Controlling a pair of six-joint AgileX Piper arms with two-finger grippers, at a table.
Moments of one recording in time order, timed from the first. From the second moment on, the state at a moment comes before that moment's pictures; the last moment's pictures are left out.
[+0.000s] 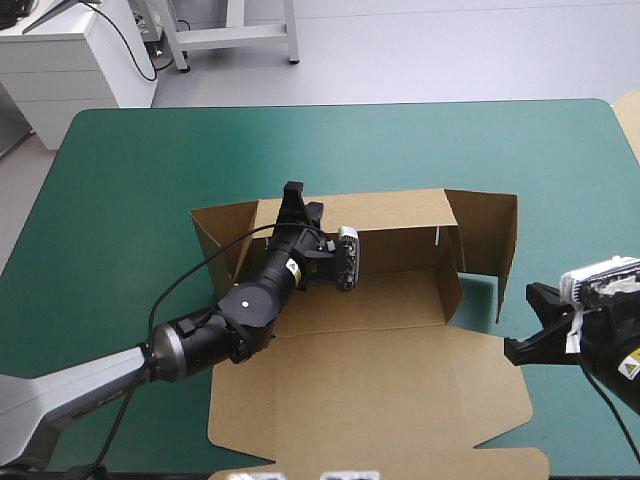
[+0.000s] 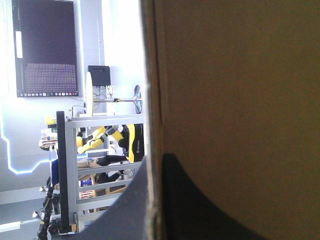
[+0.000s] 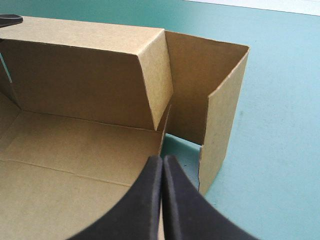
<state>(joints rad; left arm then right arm) -0.95 1.49 -1.01 1.59 0.53 -0.36 0.10 0.58 -0.89 0.26 0.88 -0.20</state>
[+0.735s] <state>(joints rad) -0.95 1.48 -0.99 1.70 0.51 -0.46 0.10 1.03 -1.31 0.23 0.89 -0.13</state>
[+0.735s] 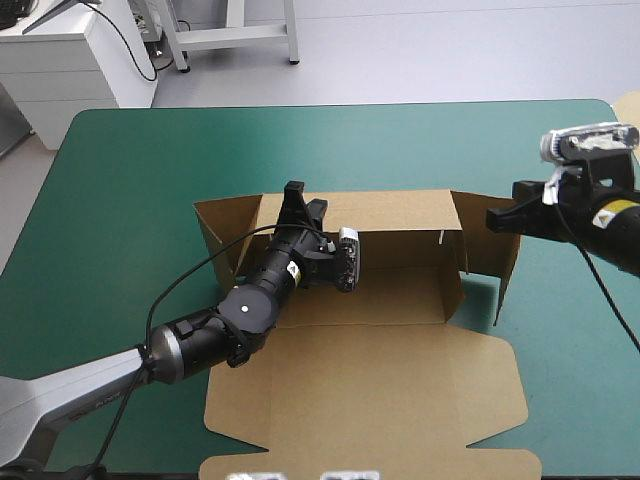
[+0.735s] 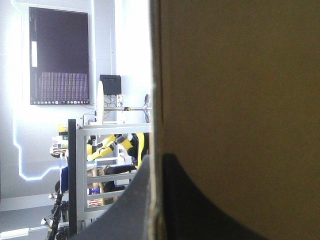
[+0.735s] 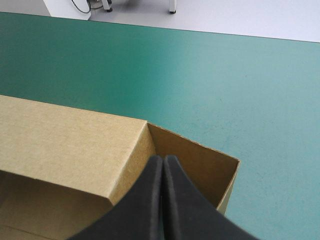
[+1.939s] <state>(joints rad) -0.95 1.49 -0.99 1.70 0.50 -0.49 0.10 1.67 -1.69 0.14 1.24 -0.05</state>
